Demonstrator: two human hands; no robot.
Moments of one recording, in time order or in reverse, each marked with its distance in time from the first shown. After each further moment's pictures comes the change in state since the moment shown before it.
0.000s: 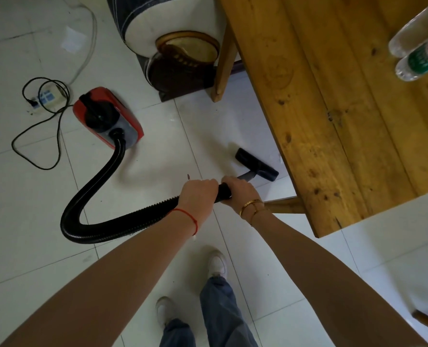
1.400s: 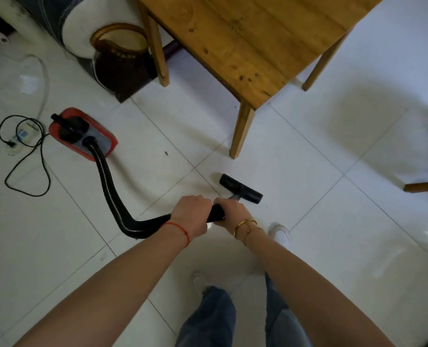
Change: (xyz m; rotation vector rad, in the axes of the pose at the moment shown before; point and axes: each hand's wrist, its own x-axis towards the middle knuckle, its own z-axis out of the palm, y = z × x) left_hand -0.251 0.112 0.107 0.239 -0.117 0.360; right_hand -0.298 -0.016 0.188 0.307 0.117 0.209
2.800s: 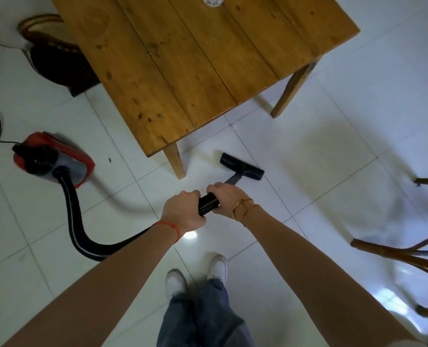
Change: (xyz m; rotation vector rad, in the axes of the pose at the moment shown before) left_hand 0.241 0.191 -0.147 -0.578 0.010 -0.342; right_hand 0.108 0.264 -0.255 -0.322 -0.193 -0.328
